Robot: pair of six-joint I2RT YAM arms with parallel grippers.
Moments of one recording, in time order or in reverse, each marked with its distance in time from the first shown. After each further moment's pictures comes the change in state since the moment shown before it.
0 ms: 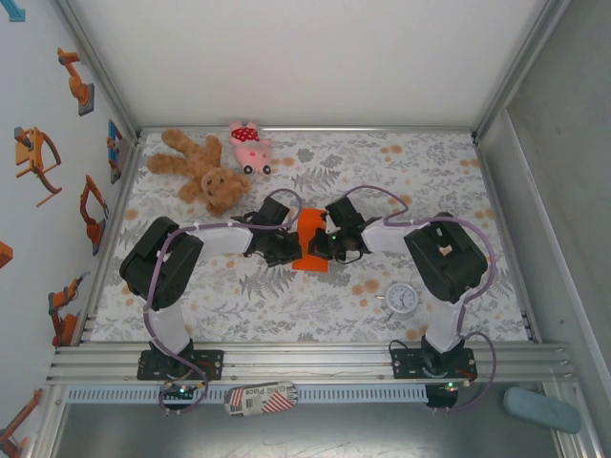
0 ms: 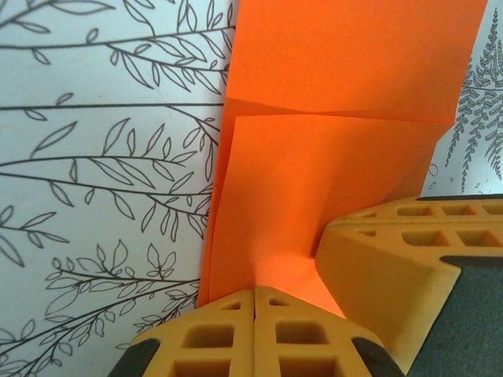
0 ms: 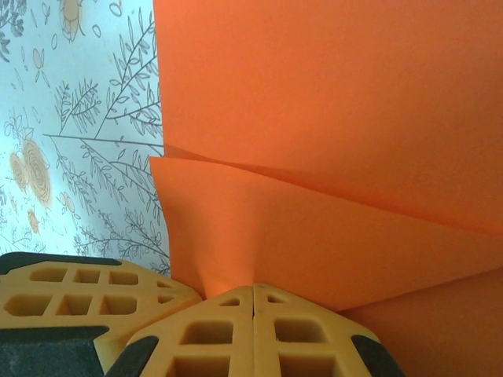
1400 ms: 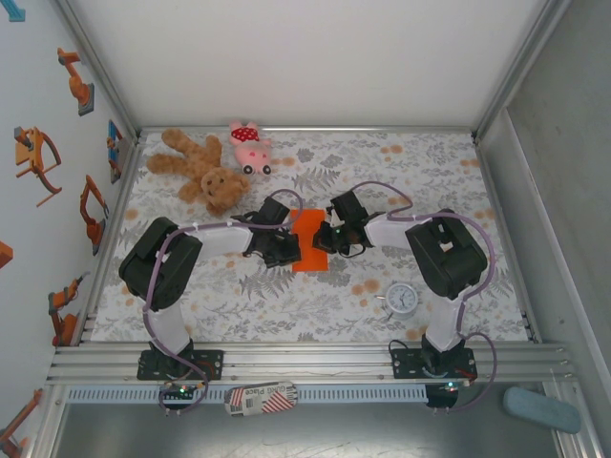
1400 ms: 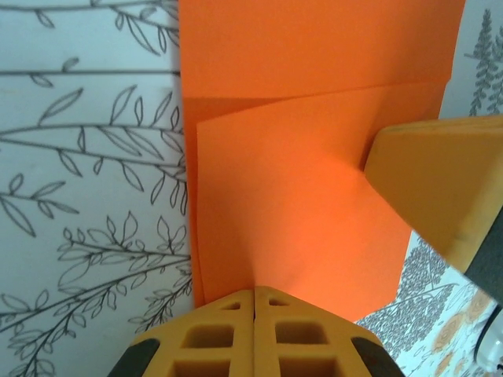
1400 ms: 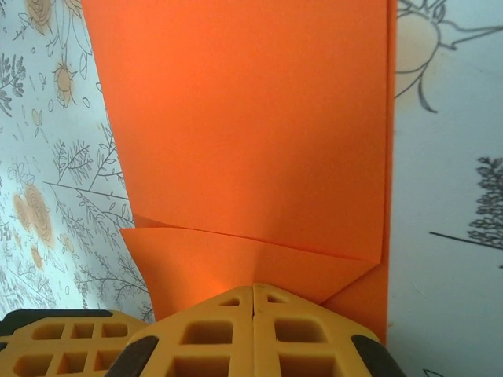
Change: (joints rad) left arm -0.005 -0.014 0.002 -0.052 0.014 0.039; right arm -0.040 0.025 0.041 -0.025 0.005 0.003
